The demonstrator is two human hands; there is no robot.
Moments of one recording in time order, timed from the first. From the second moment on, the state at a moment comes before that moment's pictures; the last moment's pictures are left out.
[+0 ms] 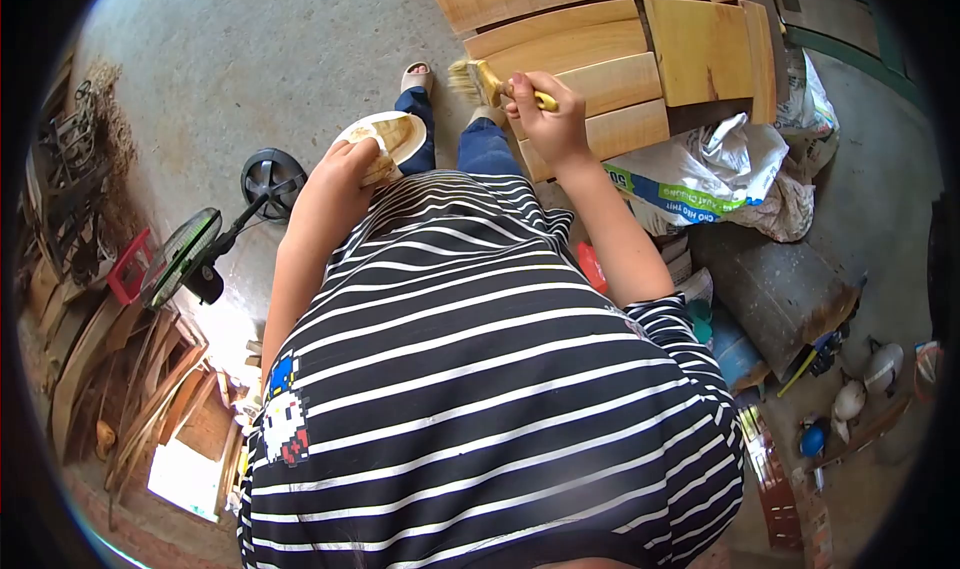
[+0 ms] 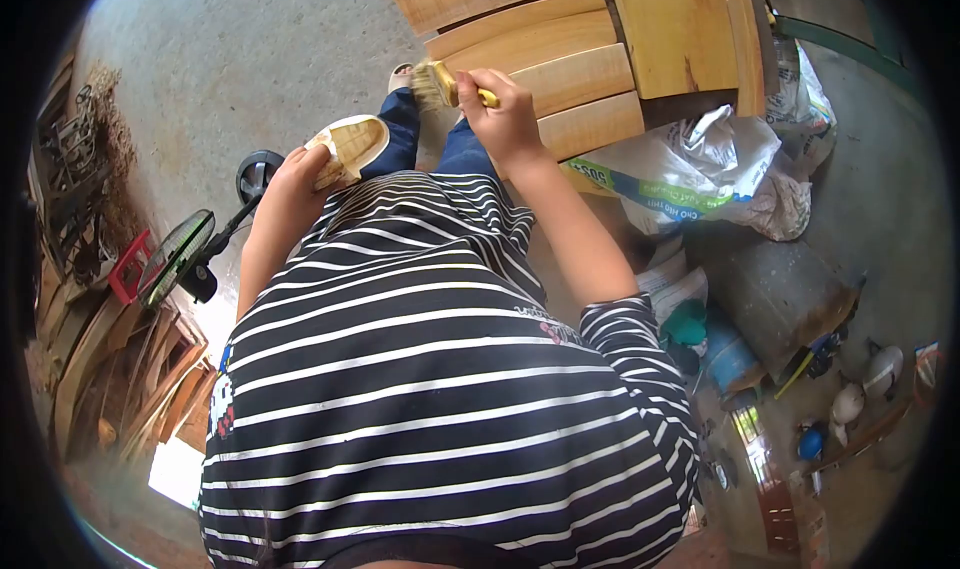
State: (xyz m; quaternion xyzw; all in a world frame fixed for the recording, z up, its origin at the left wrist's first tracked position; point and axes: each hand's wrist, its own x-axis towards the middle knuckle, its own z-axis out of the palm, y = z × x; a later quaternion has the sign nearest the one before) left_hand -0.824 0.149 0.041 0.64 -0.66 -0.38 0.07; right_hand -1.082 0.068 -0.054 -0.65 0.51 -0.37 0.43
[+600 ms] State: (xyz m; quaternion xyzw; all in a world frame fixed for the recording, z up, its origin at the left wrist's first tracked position) left_hand -0.825 0.139 0.043 0.62 -0.68 -0.40 0.03; right_hand -1.120 0.133 -0.029 -0.58 0.59 -0.40 0.39
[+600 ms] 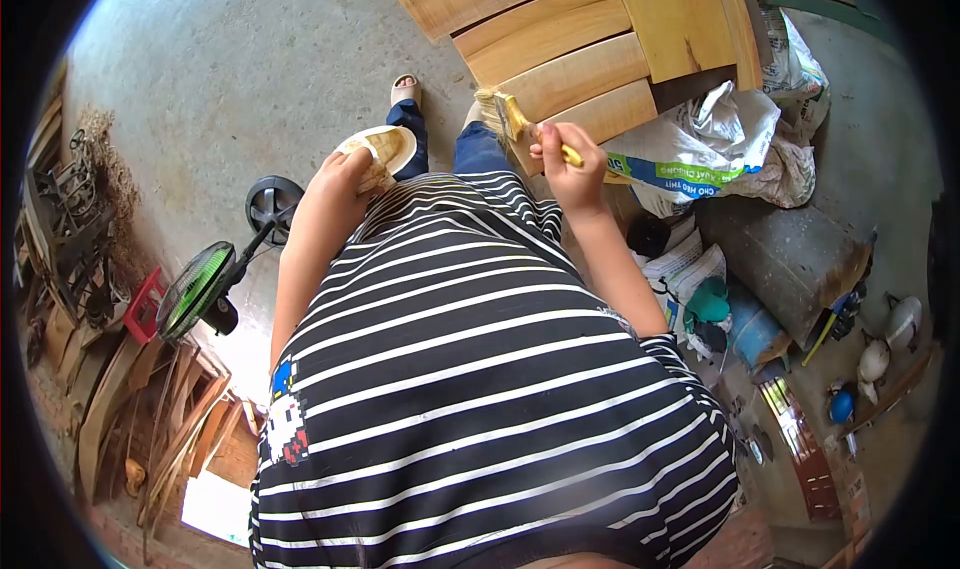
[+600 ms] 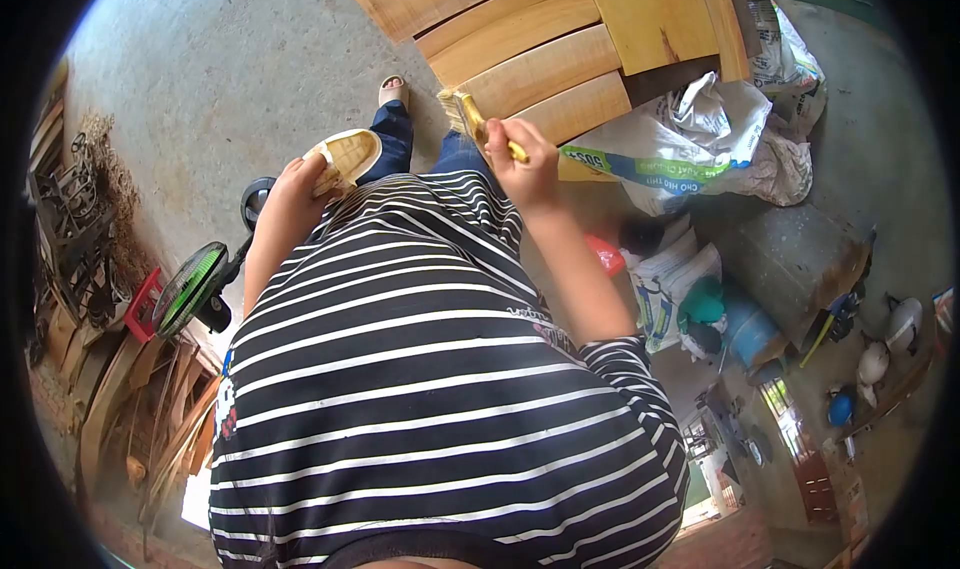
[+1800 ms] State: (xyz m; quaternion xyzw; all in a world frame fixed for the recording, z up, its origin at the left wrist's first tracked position) left_hand -0.858 0.109 0.036 0.54 -0.73 -0.41 -0.04; right_hand -1.202 0.097 -0.026 -0.29 0.84 -0.41 0.18
